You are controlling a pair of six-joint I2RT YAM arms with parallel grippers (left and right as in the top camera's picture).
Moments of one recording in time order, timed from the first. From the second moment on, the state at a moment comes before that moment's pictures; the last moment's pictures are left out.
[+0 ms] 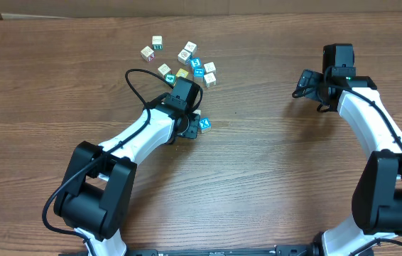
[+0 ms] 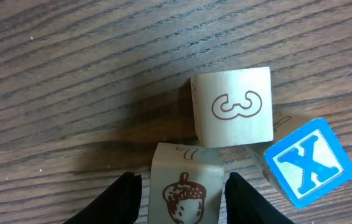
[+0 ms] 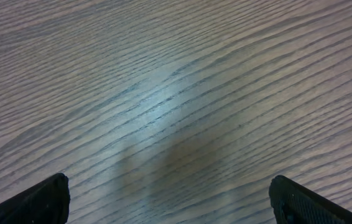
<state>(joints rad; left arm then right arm) -0.46 1.88 1.17 -0.52 -0.05 -0.26 -0.03 1.79 1.28 -0.57 0.20 0.33</state>
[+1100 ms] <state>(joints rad) -0.46 1.88 1.17 -0.53 -0.07 -0.34 -0.03 1.79 1.28 -0.57 0.20 0.33</state>
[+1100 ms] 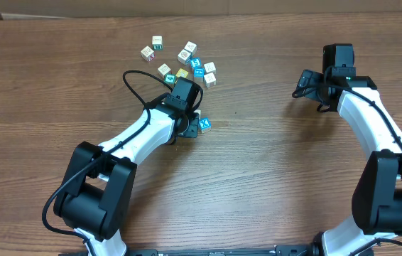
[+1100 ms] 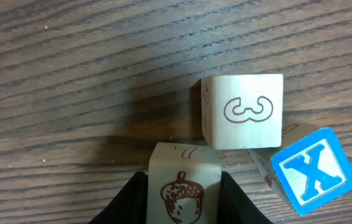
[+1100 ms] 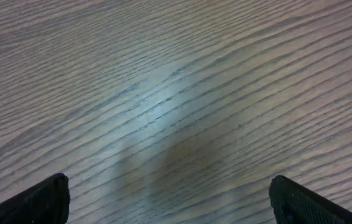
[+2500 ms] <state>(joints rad) -0.46 1.88 1.17 -0.55 -0.09 -0.37 -0.03 1.79 1.28 -0.57 0.20 0.33</state>
